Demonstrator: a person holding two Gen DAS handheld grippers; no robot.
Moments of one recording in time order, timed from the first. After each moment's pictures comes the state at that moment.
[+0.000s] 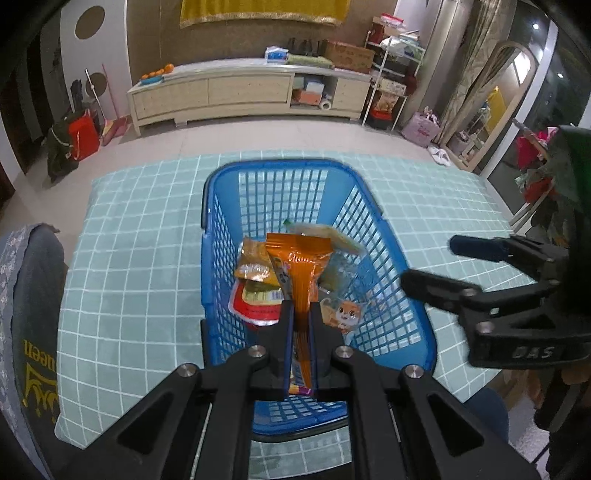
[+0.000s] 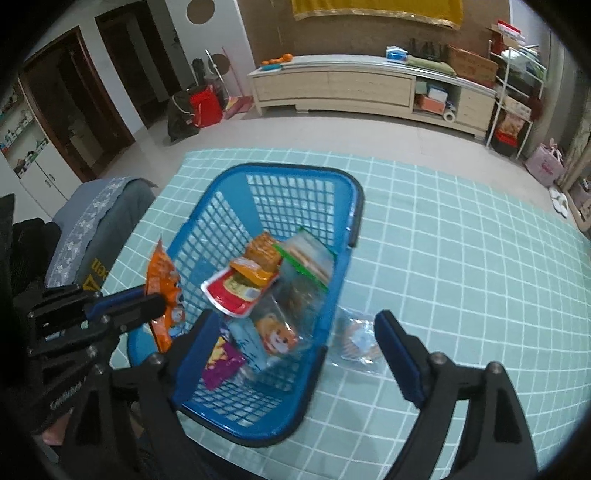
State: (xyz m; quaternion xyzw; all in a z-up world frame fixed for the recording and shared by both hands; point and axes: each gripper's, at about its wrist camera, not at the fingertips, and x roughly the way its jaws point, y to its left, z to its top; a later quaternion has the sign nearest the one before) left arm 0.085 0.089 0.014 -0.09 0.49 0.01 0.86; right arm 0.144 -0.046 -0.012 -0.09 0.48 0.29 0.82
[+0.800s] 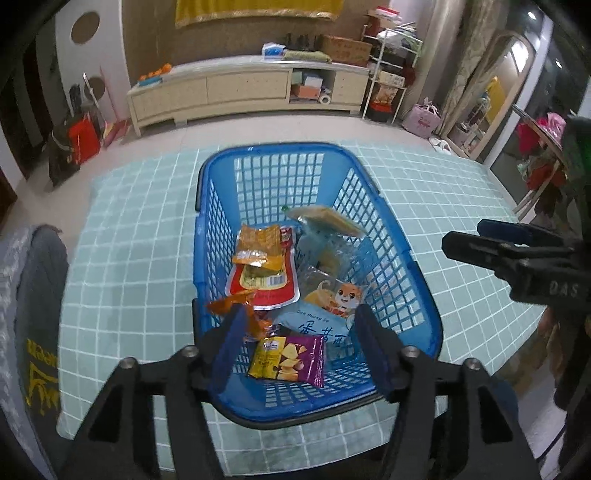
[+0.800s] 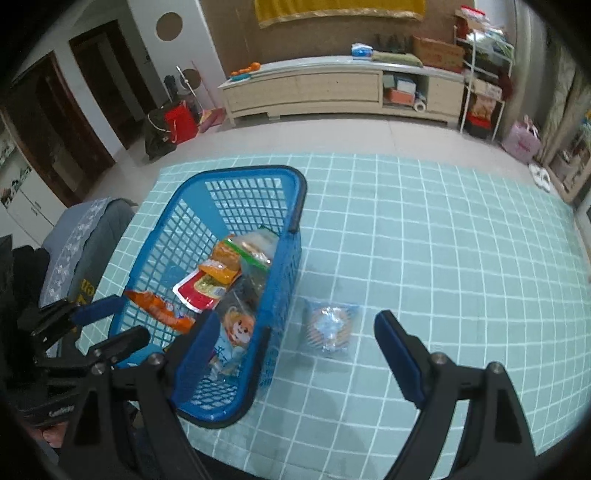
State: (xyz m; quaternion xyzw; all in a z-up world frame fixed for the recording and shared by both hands) left arm 0.072 0.071 0.012 -0.06 0.49 0.01 0.87; right arm 0.148 -0.092 -0.013 -0.05 0.49 0.25 0.84
